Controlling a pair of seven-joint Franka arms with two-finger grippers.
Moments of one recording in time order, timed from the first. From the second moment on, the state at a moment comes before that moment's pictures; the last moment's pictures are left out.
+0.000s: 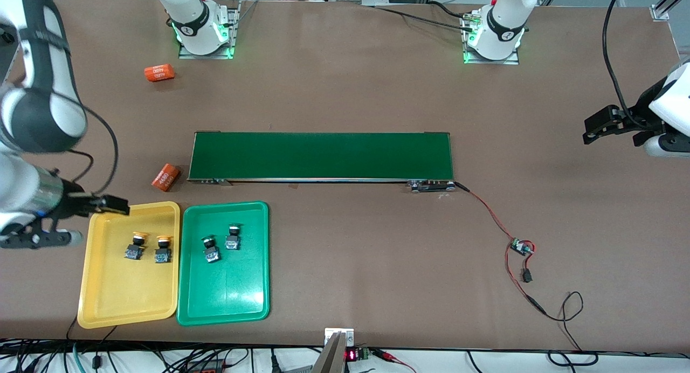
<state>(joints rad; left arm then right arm) 0.11 0.12 -0.16 -1.45 0.02 1.57 -0.01 -0.20 0.50 0.30 -1.24 -0.13 1.69 0.03</state>
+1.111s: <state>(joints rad) 0.13 0.12 -0.15 -1.45 0.02 1.57 -0.01 0.05 0.14 -0.04 -1.48 0.00 1.49 0.00</state>
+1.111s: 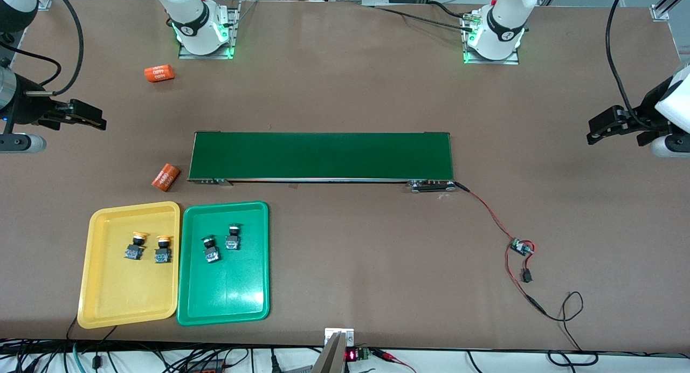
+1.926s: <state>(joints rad) 0.13 0.12 -0.15 -1.45 0.02 1.57 -0.01 0.07 0.14 -0.04 -1.49 0.00 1.52 0.00</state>
